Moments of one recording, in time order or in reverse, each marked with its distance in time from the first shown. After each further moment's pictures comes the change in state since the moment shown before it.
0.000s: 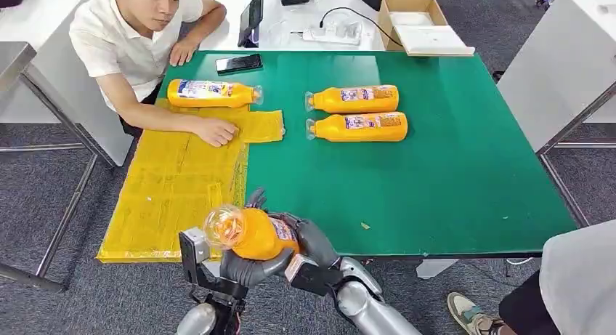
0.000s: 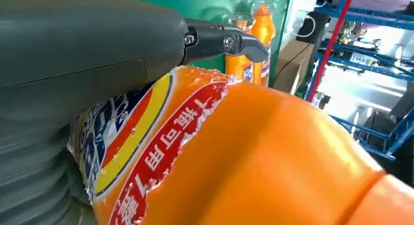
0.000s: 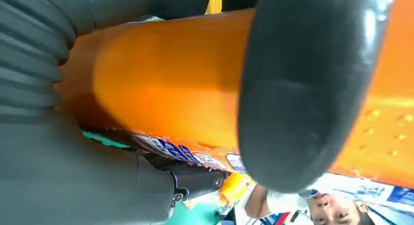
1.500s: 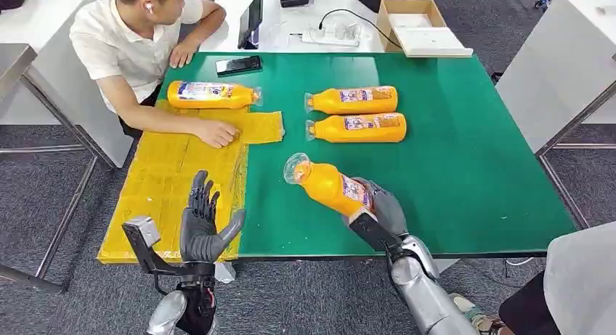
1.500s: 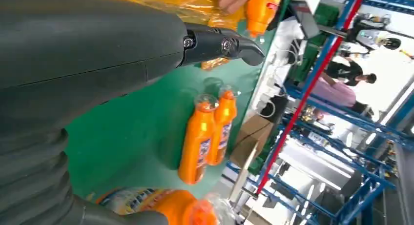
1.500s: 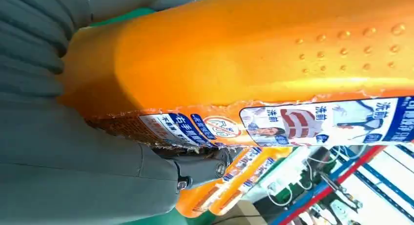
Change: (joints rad) left arm 0.024 -0.023 0.190 -0.122 0.081 0.143 0.013; right arm -0.038 -0.125 -0.370 0.063 0.112 -0.184 0.123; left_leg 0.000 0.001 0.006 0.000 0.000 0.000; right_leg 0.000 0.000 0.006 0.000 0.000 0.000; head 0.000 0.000
